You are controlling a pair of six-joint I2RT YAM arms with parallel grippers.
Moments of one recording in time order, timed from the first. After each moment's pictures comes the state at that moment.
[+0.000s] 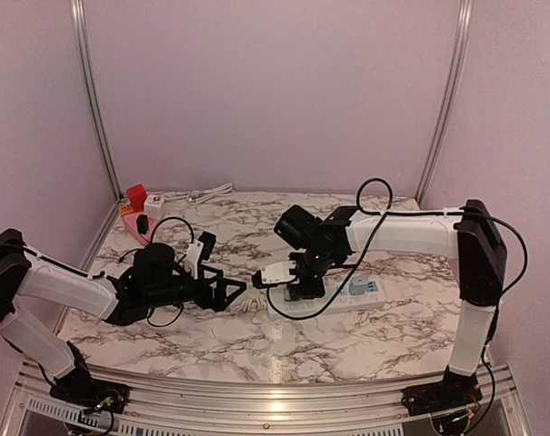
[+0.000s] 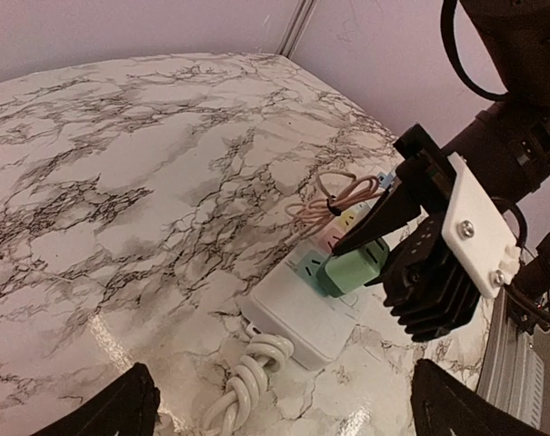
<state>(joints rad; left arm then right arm) -0.83 1.49 0.52 0.62 0.17 -0.34 0.90 1.91 1.46 -0.80 -0.01 -0.79</state>
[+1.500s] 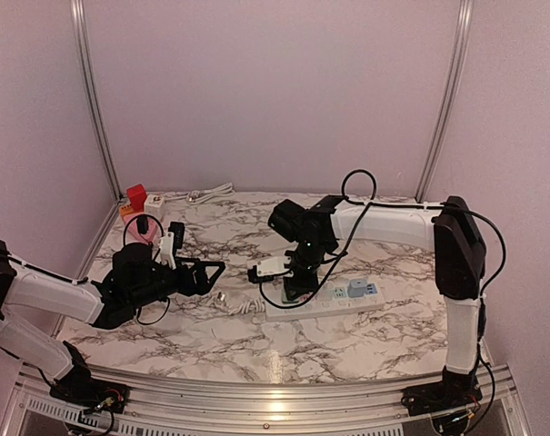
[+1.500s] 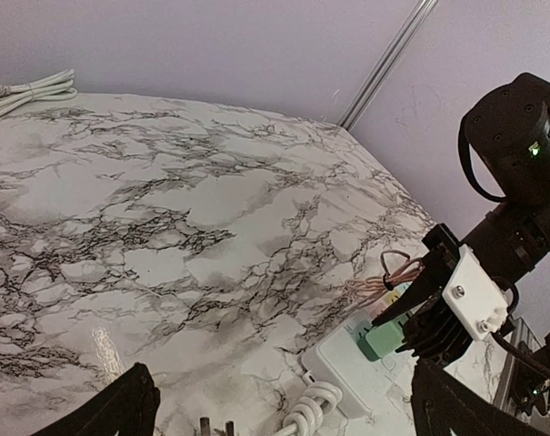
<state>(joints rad) -0.74 1.37 0.39 0.73 0.04 -0.49 0.86 2.07 1.65 -0.97 -0.12 -0.75</state>
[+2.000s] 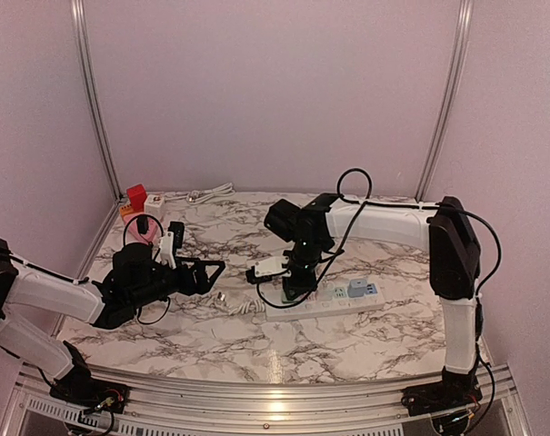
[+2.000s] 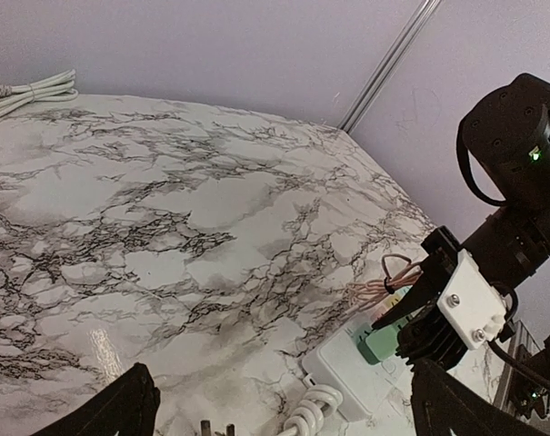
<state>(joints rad) -0.73 1.38 0.39 0.75 0.04 -0.49 0.87 2.09 1.72 -1.03 -0.09 -0.74</state>
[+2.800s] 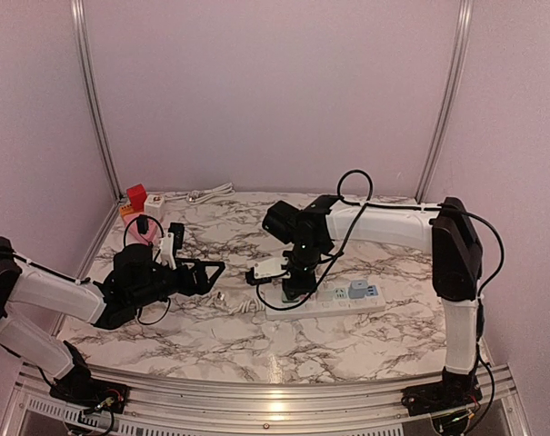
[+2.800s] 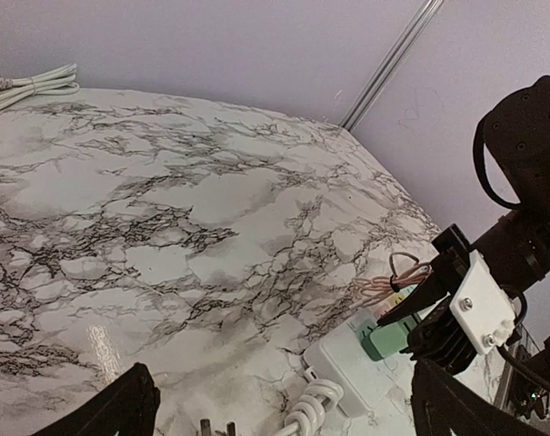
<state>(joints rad) -0.73 1.40 0.39 0.77 0.05 -0.50 0.90 2.07 1.70 -1.02 -0.04 -0.73</state>
